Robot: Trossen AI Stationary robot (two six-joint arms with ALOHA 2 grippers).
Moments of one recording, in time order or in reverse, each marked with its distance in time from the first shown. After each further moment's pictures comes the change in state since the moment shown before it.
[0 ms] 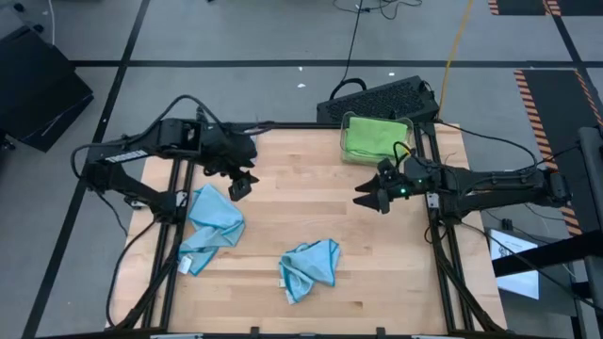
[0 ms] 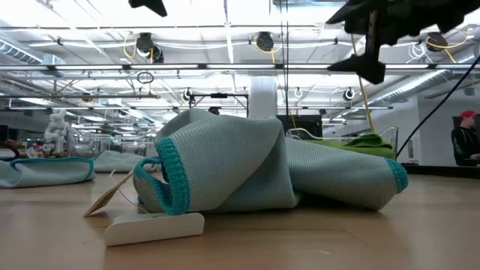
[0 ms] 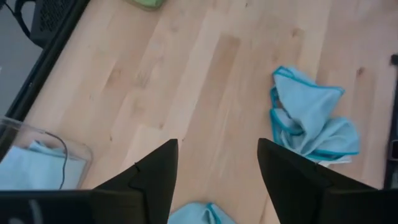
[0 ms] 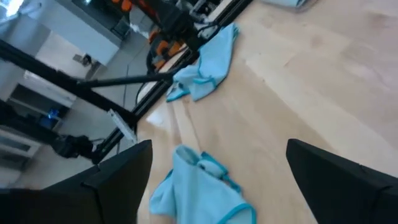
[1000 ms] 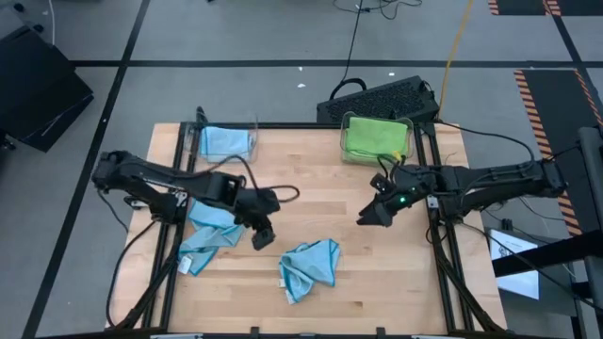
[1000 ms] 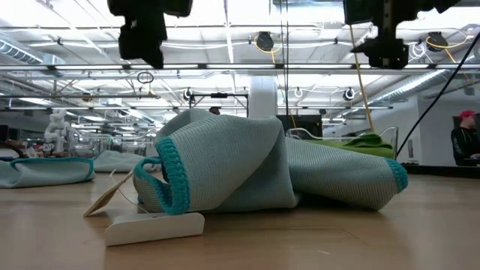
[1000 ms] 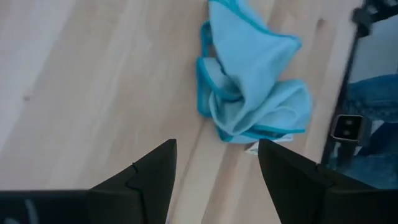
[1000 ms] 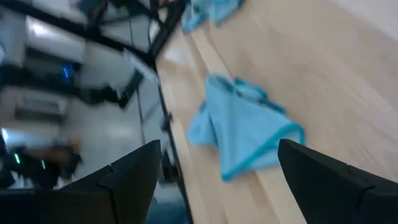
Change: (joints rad) left arm -0.248 0.099 -0.461 0.488 0.169 -0.372; right arm 0.123 0.098 0.160 -0.242 -0.150 0.165
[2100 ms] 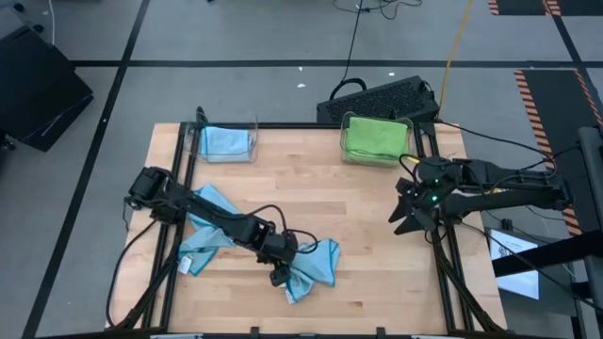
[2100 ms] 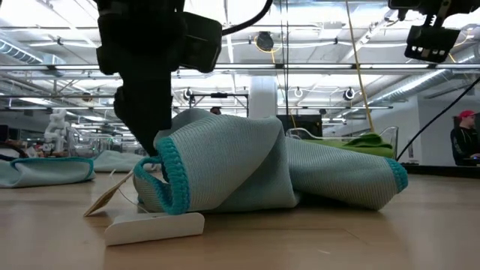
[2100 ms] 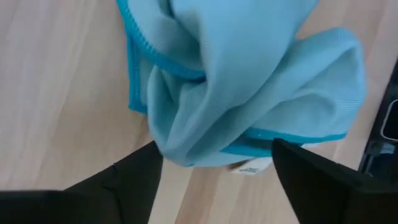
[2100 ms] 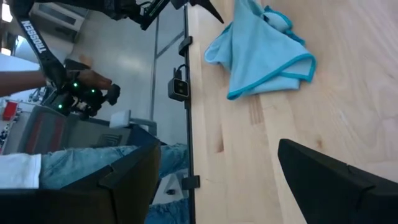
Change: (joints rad) left arm -0.189 0.365 0.000 0.272 -0.008 -0.138; right arm -0.098 -0.265 0.000 -0.376 -0.327 -0.310
